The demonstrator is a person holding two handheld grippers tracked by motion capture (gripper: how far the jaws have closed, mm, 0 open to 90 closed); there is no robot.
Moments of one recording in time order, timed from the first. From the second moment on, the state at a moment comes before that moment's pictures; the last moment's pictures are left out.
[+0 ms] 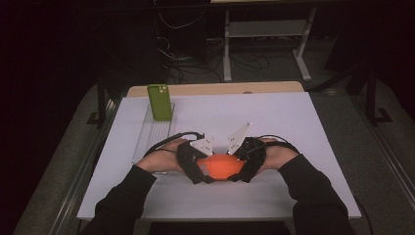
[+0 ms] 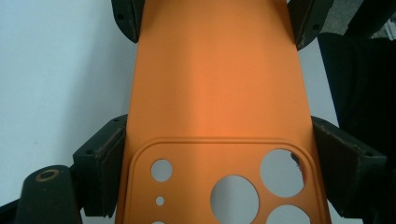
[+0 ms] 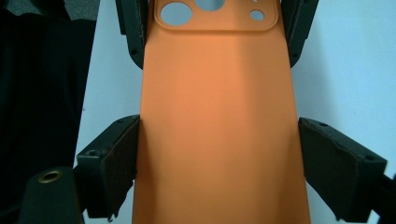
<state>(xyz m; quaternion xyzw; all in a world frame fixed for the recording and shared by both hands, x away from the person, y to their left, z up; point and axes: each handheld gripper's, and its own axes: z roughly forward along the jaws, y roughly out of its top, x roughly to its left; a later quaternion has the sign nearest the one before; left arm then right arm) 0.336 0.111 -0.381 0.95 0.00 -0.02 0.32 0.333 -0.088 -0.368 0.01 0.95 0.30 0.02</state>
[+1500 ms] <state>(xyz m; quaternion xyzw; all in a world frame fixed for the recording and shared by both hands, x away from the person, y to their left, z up) 0.347 0.131 -0.382 0.91 0.25 0.06 0.33 0.307 -0.162 -0.411 0.36 0.82 0.43 0.13</state>
